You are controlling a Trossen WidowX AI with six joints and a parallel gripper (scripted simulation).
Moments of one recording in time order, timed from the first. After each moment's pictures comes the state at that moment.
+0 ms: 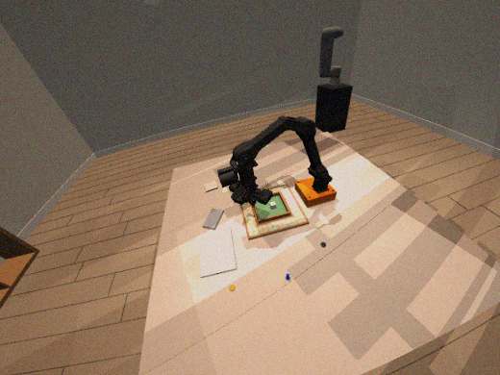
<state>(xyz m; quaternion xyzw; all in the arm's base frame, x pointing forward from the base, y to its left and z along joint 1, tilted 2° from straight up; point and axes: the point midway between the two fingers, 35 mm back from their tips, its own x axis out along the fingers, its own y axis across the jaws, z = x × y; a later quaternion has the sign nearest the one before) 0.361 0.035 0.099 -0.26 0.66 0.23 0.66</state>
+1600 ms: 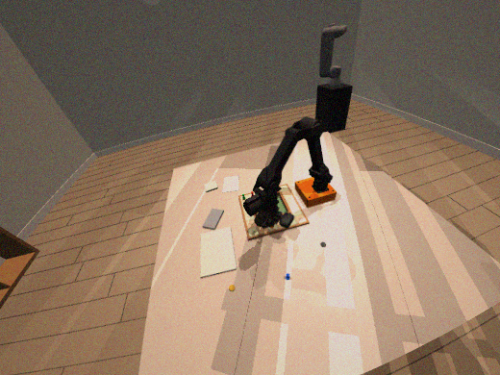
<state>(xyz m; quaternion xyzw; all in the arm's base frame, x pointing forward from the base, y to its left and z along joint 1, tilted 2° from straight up) 0.304 0.105 0.007 -0.26 0.66 0.23 0.67</state>
